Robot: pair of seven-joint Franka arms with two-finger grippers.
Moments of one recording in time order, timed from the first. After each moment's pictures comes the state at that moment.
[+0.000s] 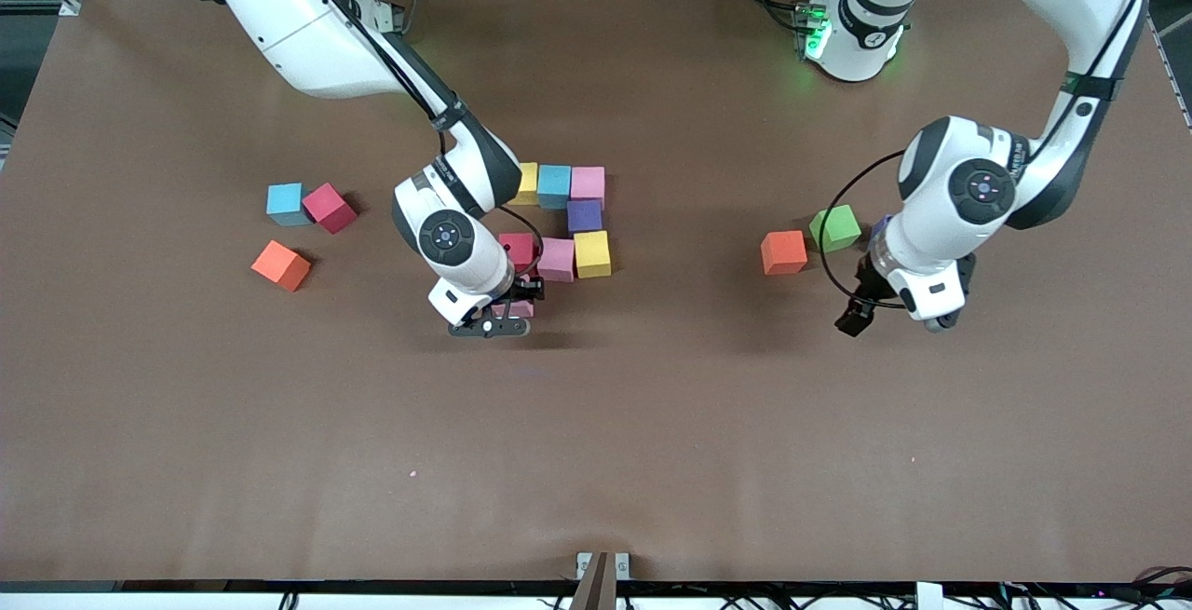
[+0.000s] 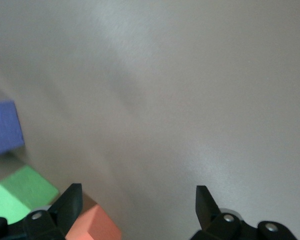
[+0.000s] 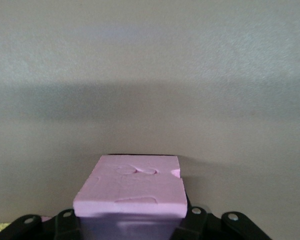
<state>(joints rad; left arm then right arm) 0.36 0.33 -0.59 -2.06 0.25 2.39 -1.34 0.39 0.69 0.20 -1.74 -0.03 2.39 0.56</state>
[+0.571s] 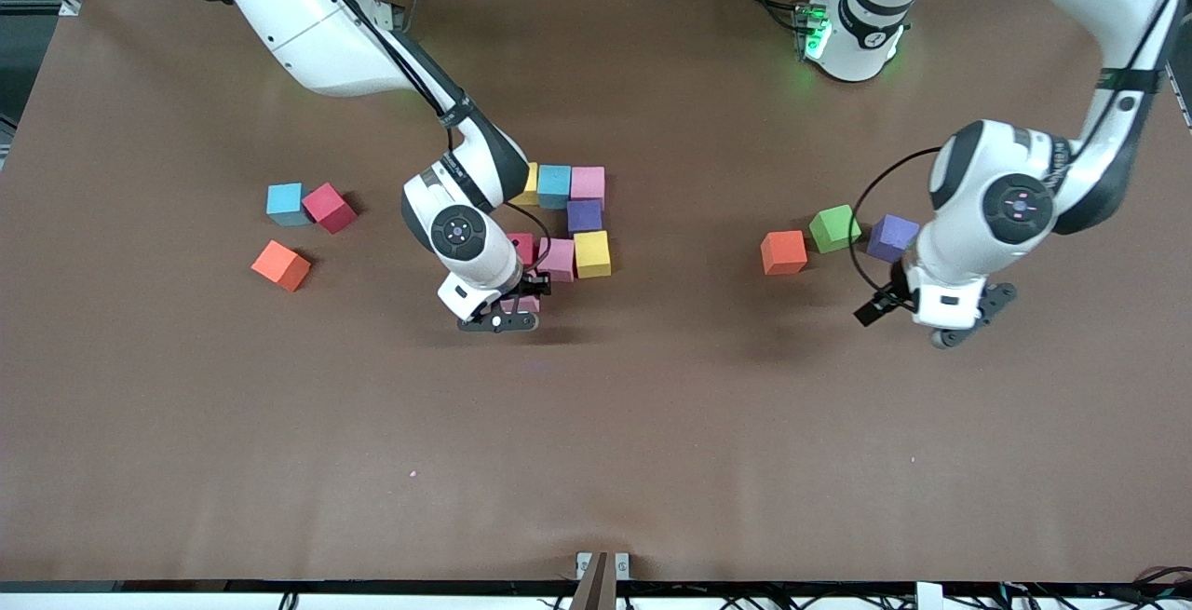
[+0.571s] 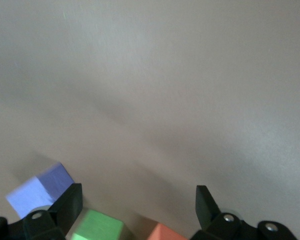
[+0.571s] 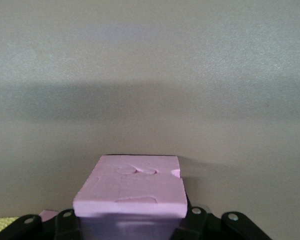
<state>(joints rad) 0.40 0.34 -0.58 -1.95 0.29 2.19 -0.91 0.41 0.69 0.20 -1.74 -0.04 2.39 0.58</state>
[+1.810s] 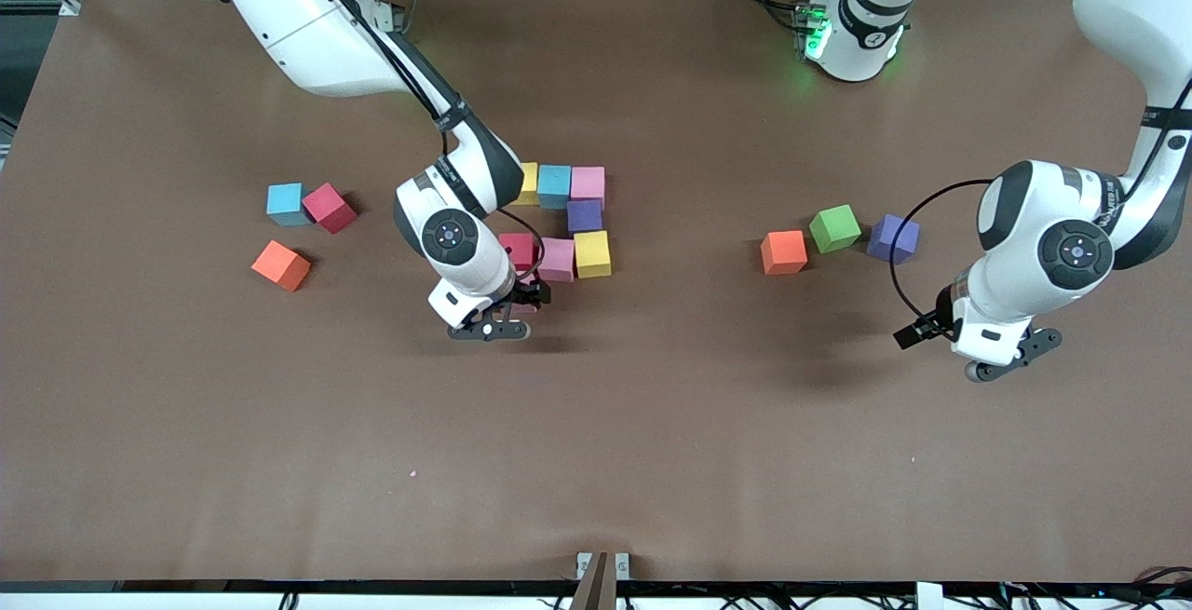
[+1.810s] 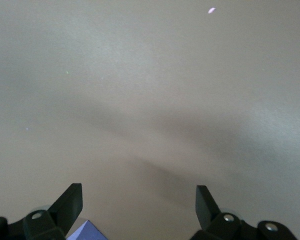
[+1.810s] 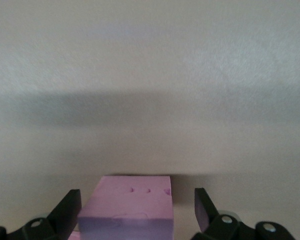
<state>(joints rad) 0.47 0.48 -0.60 -1.85 0.41 2.19 -0.76 0.42 0.68 0.16 -1.70 -0.04 2.38 0.58</state>
